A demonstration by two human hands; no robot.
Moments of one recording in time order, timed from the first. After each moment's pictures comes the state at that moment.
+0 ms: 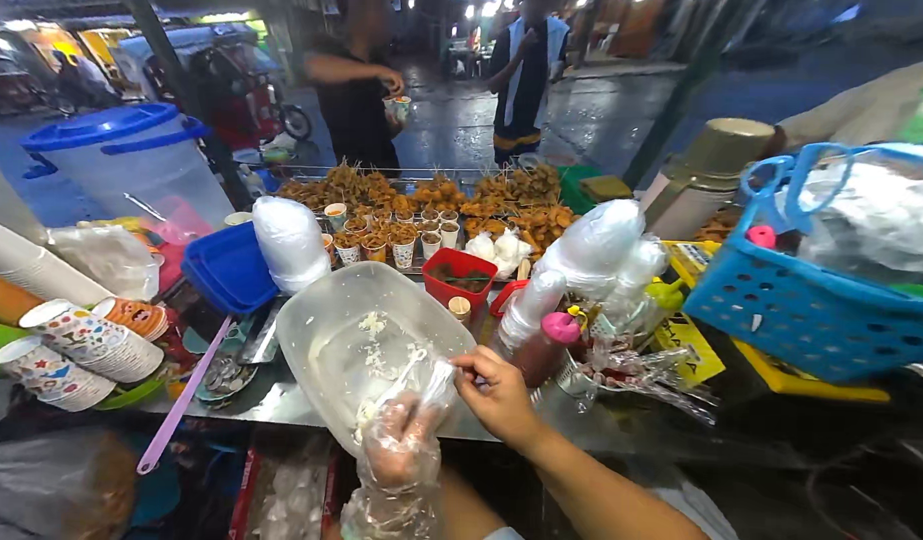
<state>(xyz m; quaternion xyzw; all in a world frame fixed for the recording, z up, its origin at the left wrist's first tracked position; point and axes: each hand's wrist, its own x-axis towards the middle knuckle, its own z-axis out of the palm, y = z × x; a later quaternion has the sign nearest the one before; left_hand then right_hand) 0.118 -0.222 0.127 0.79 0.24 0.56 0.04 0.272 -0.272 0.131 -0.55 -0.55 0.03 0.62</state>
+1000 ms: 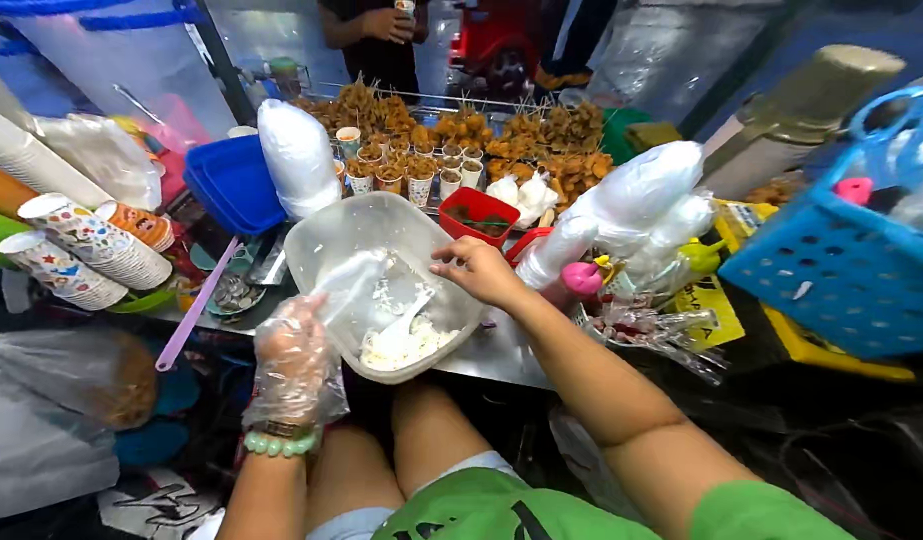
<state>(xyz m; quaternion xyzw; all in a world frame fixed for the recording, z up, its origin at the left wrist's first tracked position) 0.036 -0.160 0.174 0.79 0.47 0.38 0.13 0.315 -0.205 0.179 -0.67 -0.65 0.13 0.32</state>
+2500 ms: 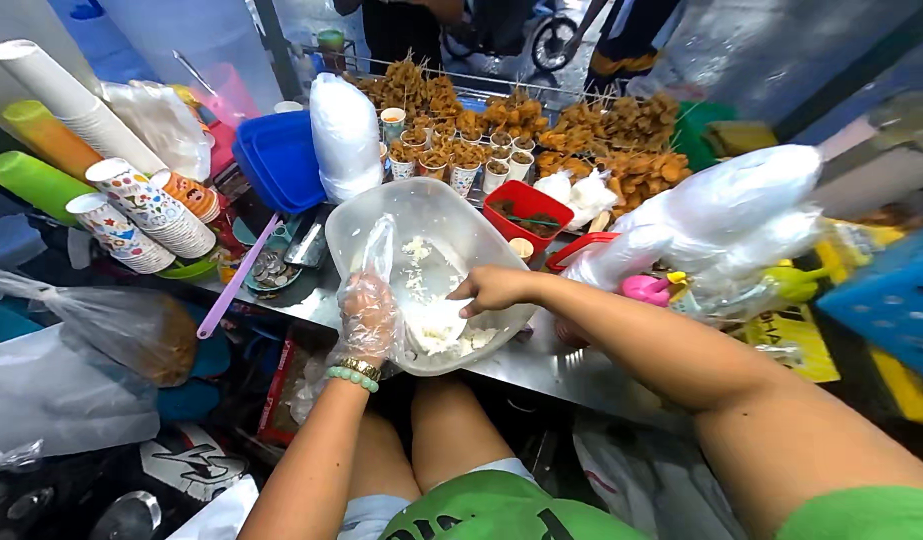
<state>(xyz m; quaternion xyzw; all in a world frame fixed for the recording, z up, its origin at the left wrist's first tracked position) 0.085 -0.126 0.155 0.76 0.58 0.22 0.21 0.307 -0.154 0.175 -0.60 -0.71 0.37 -0.01</state>
